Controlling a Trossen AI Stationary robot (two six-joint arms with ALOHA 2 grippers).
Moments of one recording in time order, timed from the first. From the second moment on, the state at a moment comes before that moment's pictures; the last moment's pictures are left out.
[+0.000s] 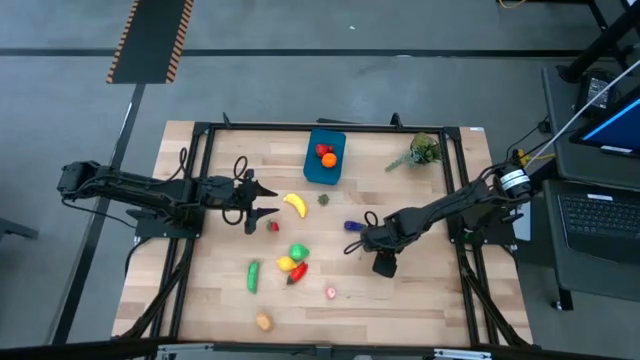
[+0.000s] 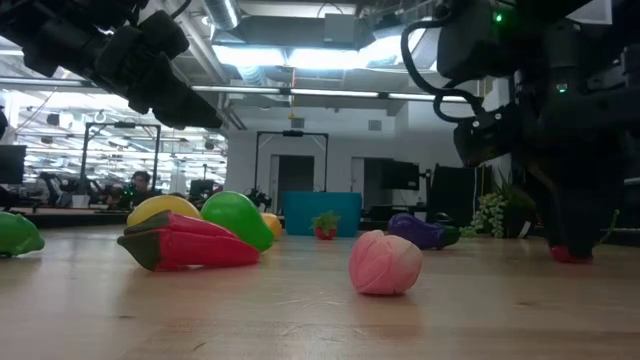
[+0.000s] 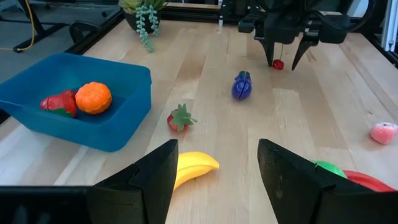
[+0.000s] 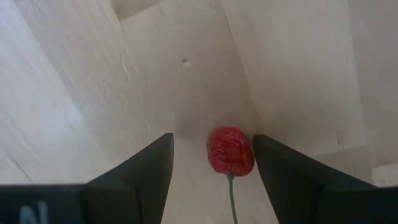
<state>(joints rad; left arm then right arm) 0.02 0.84 0.31 0.15 -0.14 -0.08 0.28 1.69 0.88 -0.66 -0.12 0.67</state>
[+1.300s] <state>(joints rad) 0.02 0.84 0.31 0.15 -0.14 -0.08 0.28 1.63 0.87 -0.72 -0.07 0.61</state>
